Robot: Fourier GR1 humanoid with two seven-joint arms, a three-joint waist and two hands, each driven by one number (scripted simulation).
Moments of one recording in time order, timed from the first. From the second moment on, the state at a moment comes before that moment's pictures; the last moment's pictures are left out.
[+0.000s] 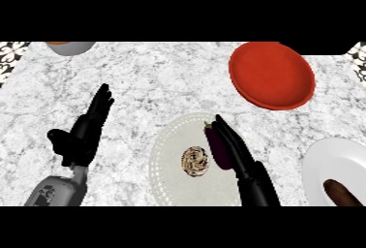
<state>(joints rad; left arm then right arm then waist) -0.17 0.27 -0.23 -1.52 0.18 0.25 0.05 -0.04 -0.14 0.68 -2.03 0.62 -0.36 0.44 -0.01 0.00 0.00</state>
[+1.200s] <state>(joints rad) -0.16 0.20 -0.16 -1.53 0.10 0.18 0.06 -0.06 -0.07 0.56 -1.92 0.52 0.01 0.65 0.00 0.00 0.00</state>
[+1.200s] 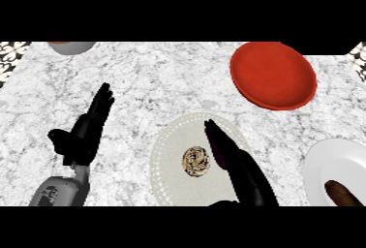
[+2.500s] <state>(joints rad) -0.15 0.12 -0.07 -1.53 0.01 0.10 0.07 0.00 -0.01 0.55 -1.66 0.39 -0.13 0.35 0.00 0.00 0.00</state>
